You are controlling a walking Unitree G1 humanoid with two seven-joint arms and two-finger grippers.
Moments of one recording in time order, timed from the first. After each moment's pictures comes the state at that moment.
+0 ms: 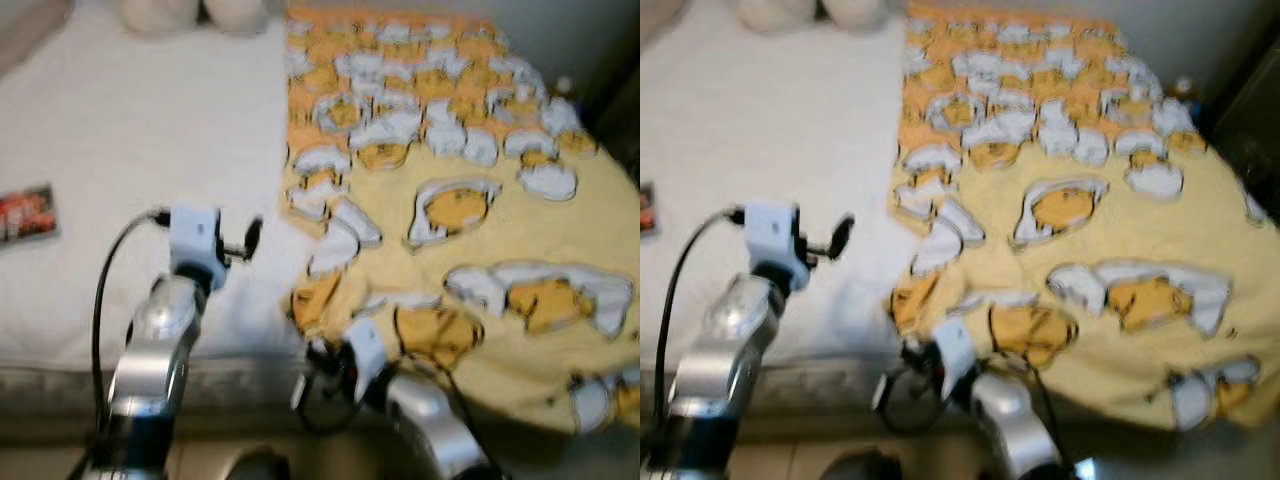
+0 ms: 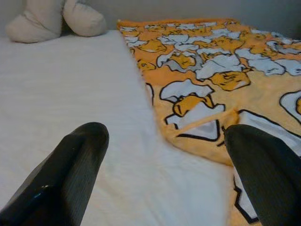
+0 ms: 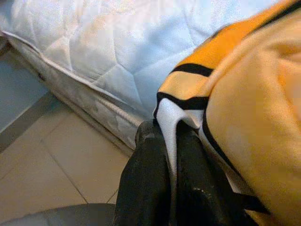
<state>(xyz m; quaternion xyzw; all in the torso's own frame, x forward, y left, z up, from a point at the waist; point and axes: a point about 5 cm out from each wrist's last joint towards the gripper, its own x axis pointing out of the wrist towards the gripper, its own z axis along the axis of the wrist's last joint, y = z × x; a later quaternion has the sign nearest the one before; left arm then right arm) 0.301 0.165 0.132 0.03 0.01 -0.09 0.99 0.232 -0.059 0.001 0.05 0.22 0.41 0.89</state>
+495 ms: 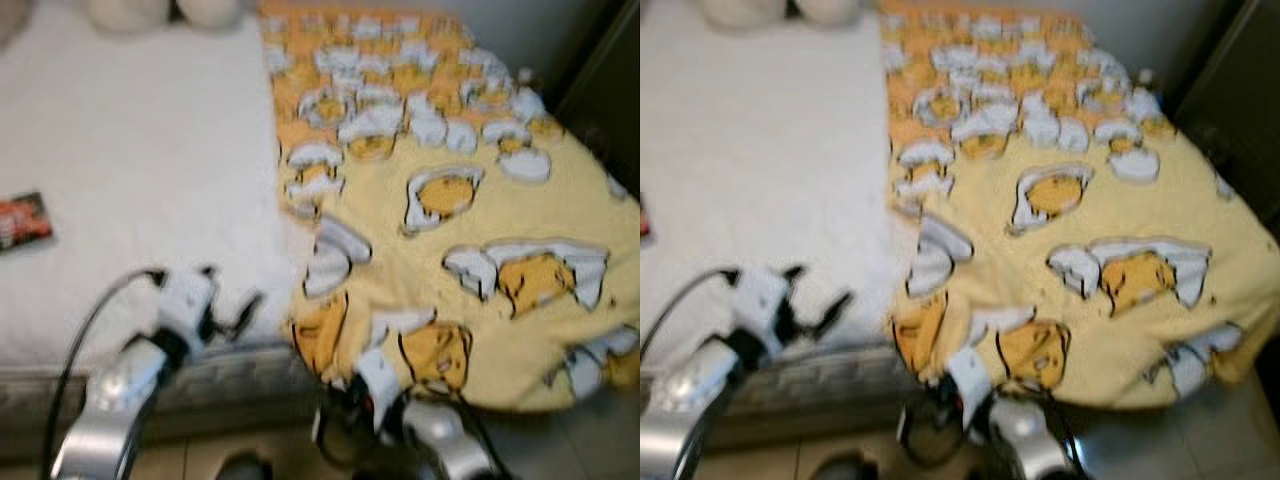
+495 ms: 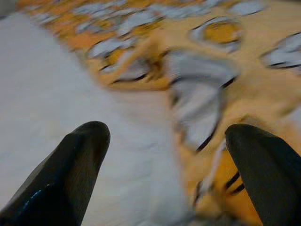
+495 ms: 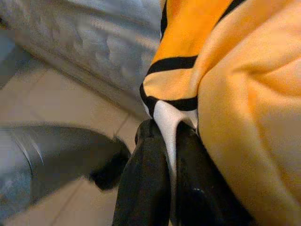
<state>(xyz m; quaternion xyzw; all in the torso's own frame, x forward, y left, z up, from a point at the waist) 0.236 0.178 0.100 0.10 0.06 -0.26 0.96 0.205 -0.086 -0.047 -0.01 0.33 0.40 0.85</state>
